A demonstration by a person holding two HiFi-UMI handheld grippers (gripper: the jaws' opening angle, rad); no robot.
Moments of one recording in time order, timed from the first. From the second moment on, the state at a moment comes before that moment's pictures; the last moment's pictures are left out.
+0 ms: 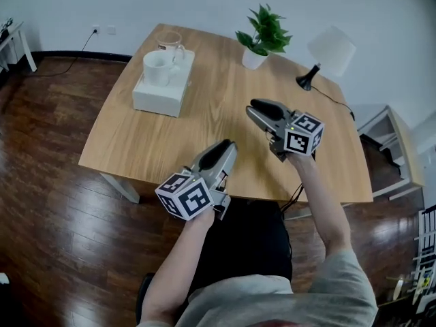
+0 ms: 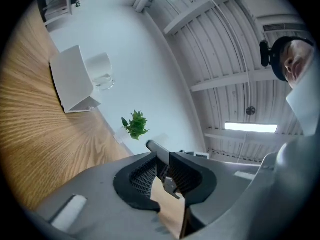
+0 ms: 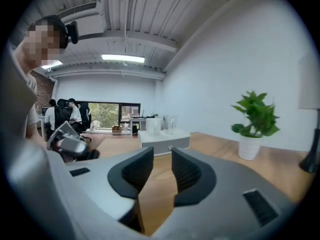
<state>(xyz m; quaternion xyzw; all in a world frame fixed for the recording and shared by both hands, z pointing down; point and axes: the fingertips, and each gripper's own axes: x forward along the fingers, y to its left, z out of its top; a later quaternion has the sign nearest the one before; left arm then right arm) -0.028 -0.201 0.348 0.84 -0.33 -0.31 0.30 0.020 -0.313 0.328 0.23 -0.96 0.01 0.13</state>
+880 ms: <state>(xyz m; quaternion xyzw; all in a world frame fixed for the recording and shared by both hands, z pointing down) 0.030 -0.176 0.358 0.91 -0.35 -0.16 0.16 0.294 -0.174 0.367 0.47 -0.88 -0.04 0.02</state>
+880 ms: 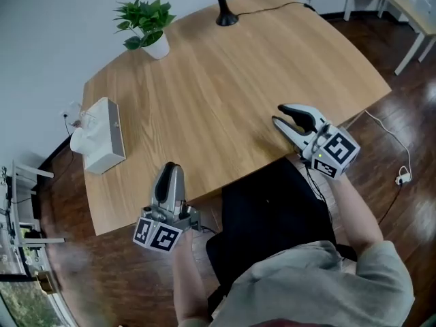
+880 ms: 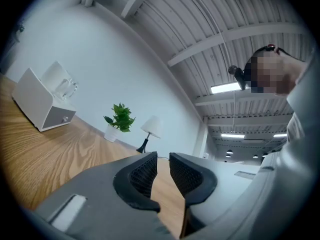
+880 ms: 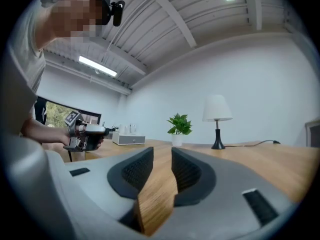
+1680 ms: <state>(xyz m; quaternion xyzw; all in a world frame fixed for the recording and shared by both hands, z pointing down) 0.039 -0.171 0.360 0.92 -0.34 -0.12 0.15 0.306 -0.174 0.366 0.49 -0.87 -0.02 0.00</state>
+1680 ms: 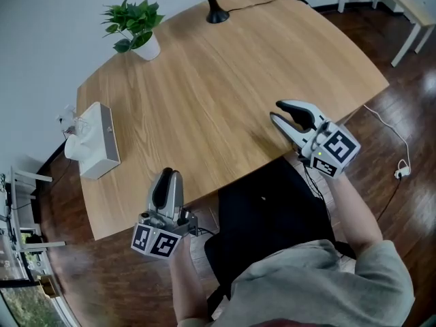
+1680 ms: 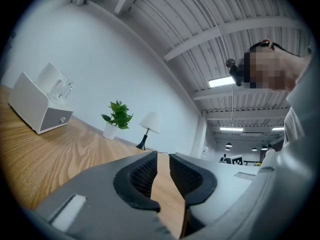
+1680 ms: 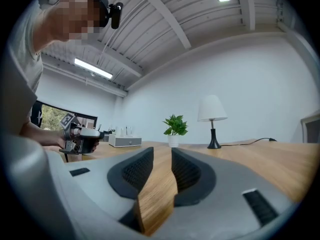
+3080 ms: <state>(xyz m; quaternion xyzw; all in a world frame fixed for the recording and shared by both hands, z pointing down) 0.038 -0.171 0.359 0.92 -0.35 -0.13 0.15 0.307 -0.173 0.367 0.49 -0.87 -0.03 0.01</state>
